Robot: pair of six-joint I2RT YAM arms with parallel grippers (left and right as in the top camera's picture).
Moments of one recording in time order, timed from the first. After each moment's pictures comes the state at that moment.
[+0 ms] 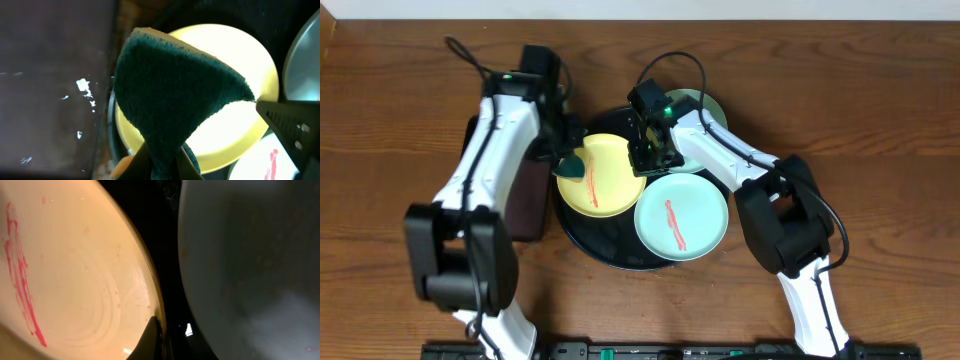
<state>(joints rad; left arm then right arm) -0.12 1.87 1.53 -1.09 0.11 -0.32 0.60 2.29 1.78 -0.87 -0.23 0.38</state>
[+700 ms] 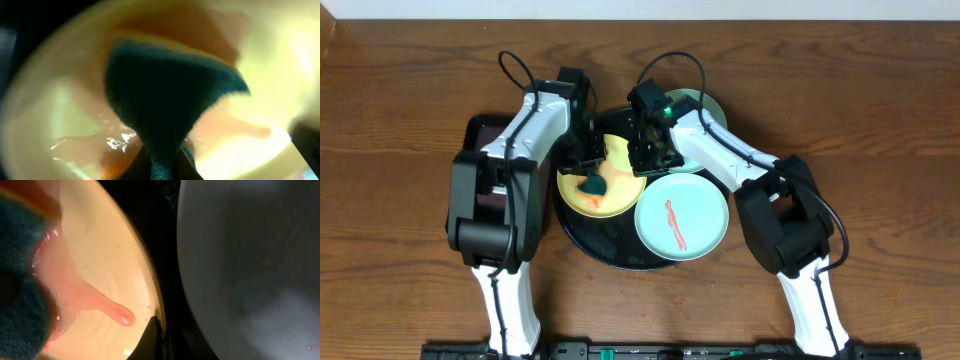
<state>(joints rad) -0.17 2.12 1.54 -1.05 0.25 -0.27 0.60 2.29 1.78 -0.87 -0.23 0.38</state>
